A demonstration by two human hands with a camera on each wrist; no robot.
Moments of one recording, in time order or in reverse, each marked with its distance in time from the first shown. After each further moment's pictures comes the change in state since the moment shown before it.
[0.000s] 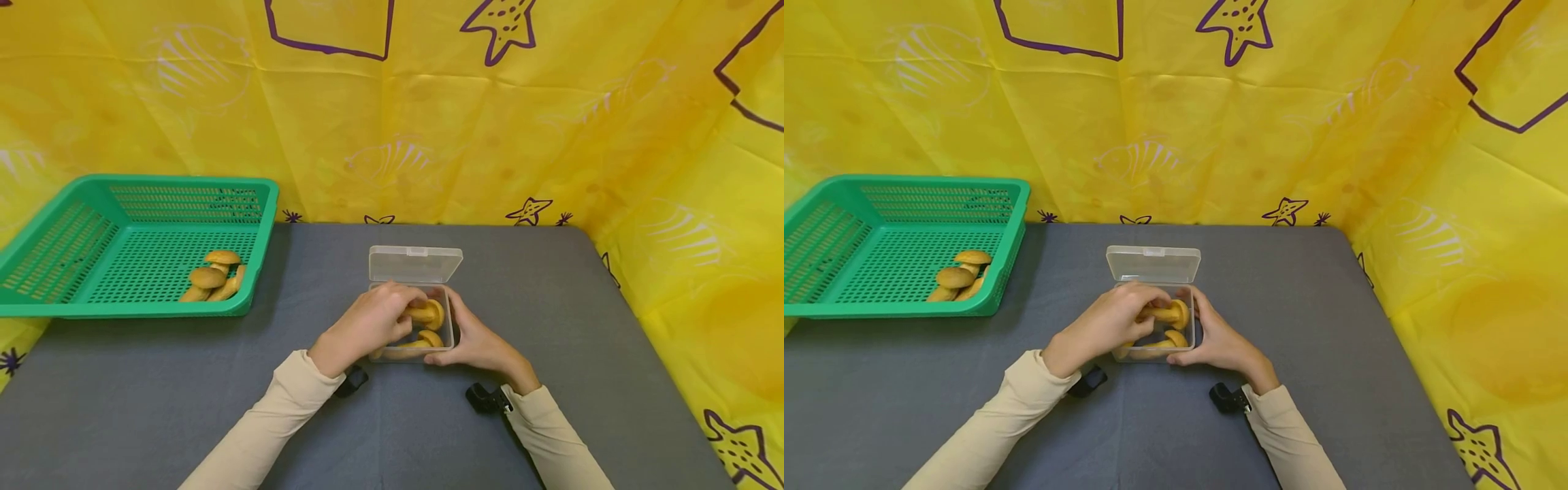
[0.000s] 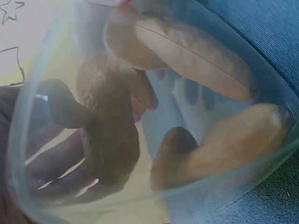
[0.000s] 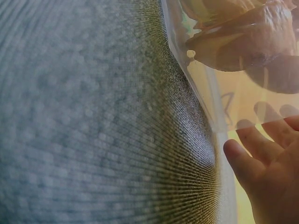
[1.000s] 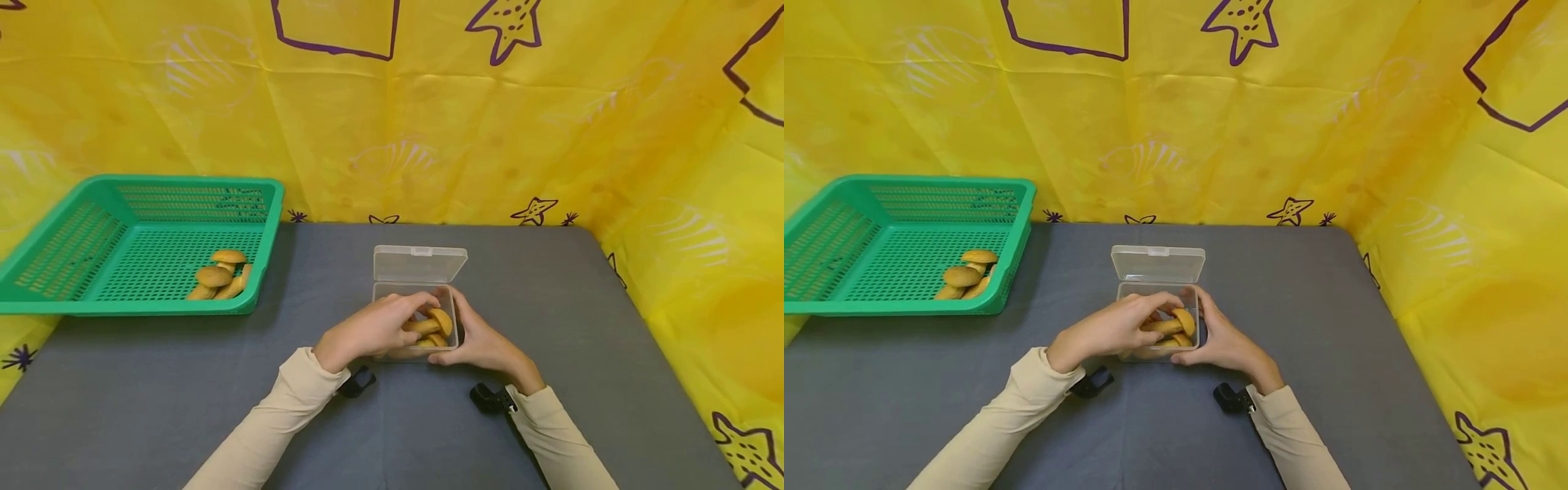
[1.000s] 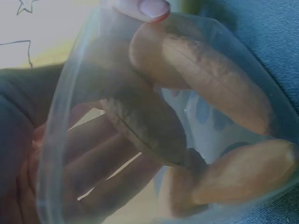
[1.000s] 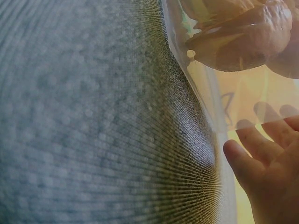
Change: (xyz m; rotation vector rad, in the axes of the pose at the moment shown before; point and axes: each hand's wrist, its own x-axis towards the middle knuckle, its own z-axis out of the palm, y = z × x) left_hand -0.001 0.001 -0.004 -0.247 -0.237 -0.013; right_hand -0.001 0.002 0.000 0.000 0.010 0.046
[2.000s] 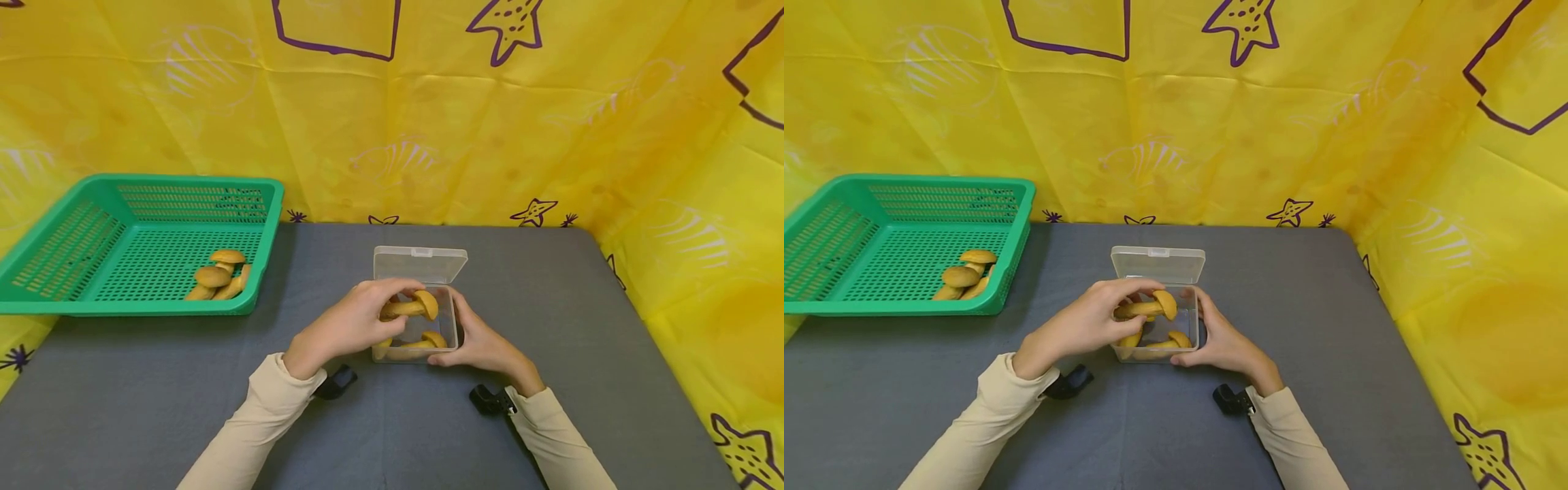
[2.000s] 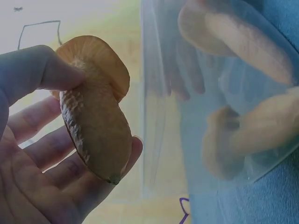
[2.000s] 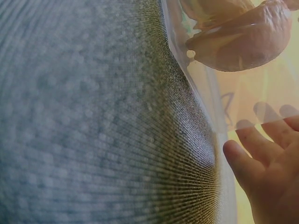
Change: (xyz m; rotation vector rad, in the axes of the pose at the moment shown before) left_hand -0.023 0.004 -0.024 -0.038 0.212 0.059; right_hand 0.000 0.001 -0.001 -0.010 -0.001 -0.048
